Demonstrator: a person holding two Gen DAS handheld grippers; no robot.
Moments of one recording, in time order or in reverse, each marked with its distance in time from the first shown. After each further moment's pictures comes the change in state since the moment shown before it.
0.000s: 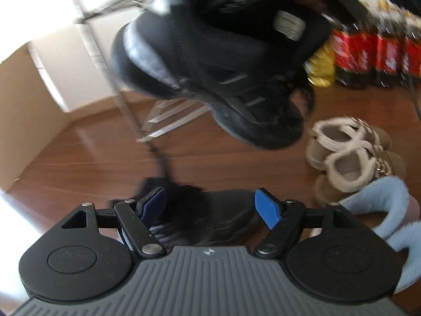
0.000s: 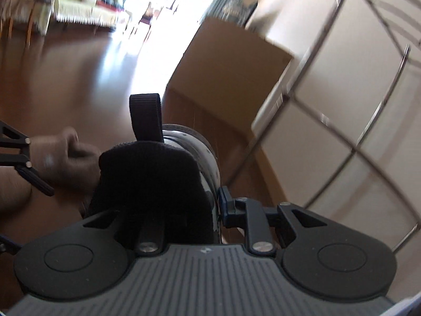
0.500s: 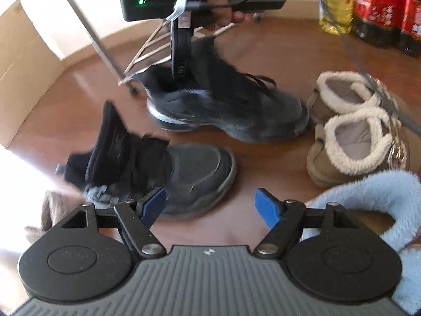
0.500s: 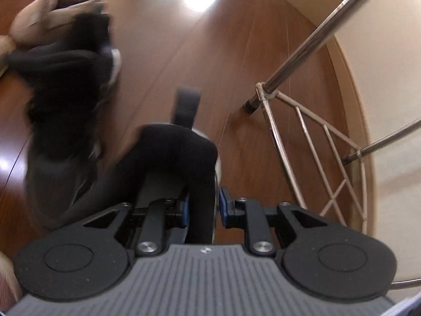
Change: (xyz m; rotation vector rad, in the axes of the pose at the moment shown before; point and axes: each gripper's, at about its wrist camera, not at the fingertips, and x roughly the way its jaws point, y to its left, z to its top) left arm 0.070 -0.024 -0.010 -0.087 0.316 0.072; right arm 0.225 0.041 -0.069 -0.153 0.439 0.164
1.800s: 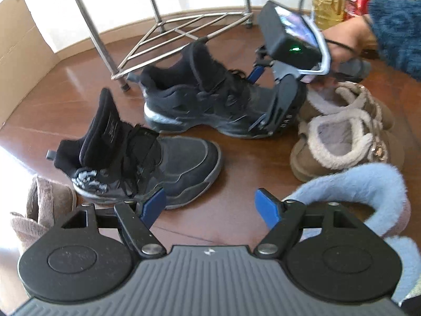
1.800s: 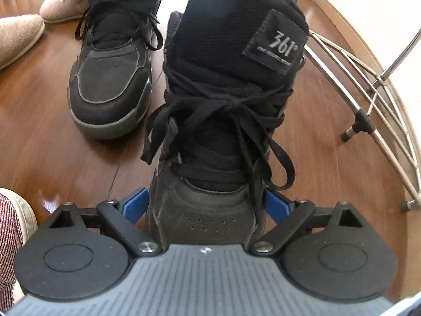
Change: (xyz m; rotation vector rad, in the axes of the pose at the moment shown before) left arm 0.014 0.005 -0.016 -0.051 -0.058 -0.090; right arm -0.023 0.050 -0.164 0.153 -0.023 0.131
